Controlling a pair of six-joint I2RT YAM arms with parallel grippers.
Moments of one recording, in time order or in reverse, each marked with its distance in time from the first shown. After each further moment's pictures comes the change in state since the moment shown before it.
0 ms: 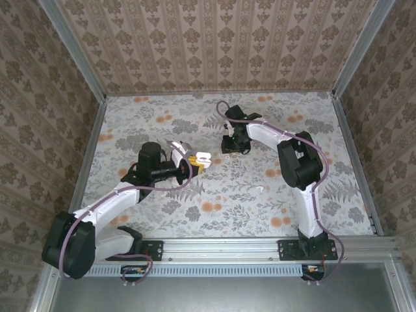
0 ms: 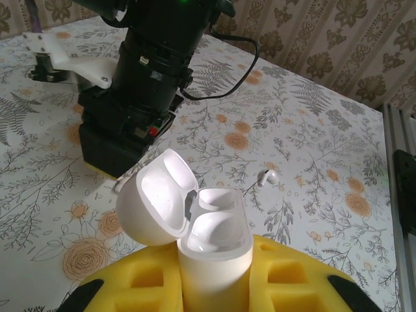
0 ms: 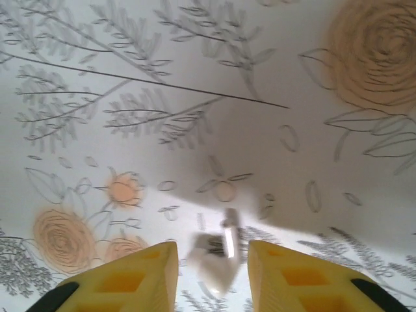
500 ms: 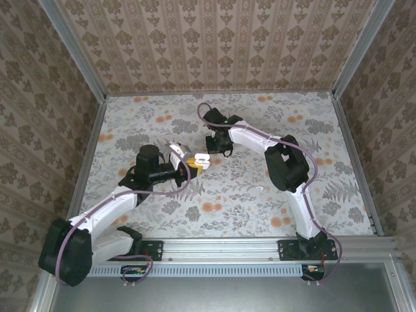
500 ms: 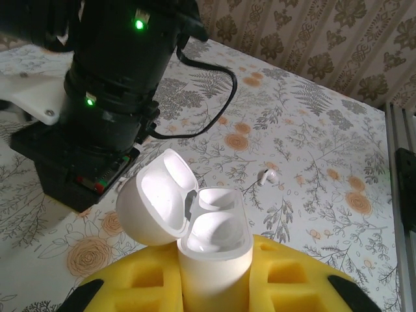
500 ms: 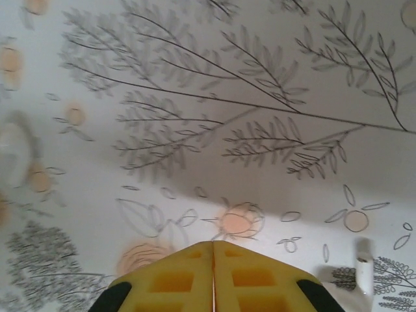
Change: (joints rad) left arm -0.005 -0.074 -0.032 -0.018 -0.023 0.015; right arm 0.101 0.084 0.106 -0.018 0.102 0.112
